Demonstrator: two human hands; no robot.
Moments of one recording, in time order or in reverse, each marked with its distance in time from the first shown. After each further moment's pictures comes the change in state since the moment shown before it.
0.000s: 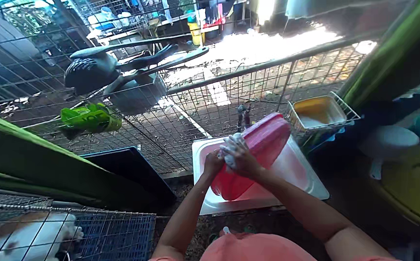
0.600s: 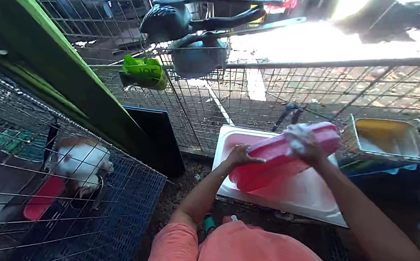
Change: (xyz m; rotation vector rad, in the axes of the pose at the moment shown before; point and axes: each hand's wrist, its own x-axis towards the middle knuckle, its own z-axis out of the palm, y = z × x) left_hand -0.022 -0.028 -0.009 -0.023 -0.109 0.161; right_hand -0.001 0.121 -0.031 -0.059 -0.069 -0.052
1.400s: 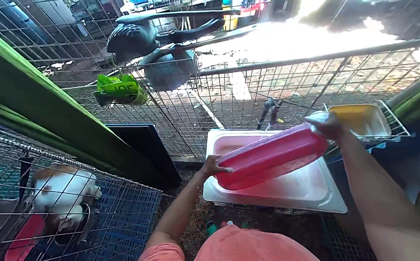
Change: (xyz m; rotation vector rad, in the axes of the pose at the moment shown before) left_hand -0.040 -0.047 -0.019 0.001 0.053 0.121; right_hand 0.009 0.050 -0.091 0.282 0.001 0.575
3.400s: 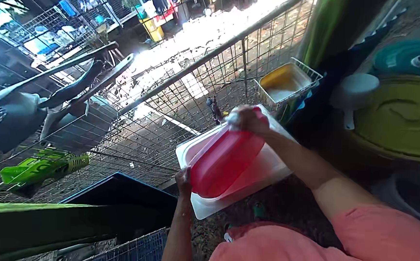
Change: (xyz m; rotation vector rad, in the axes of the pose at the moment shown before) left_hand 0.035 0.016 0.031 -0.047 0.422 -0.073; right_hand -0.008 -0.006 0.062 -0.188 0.037 -0.021
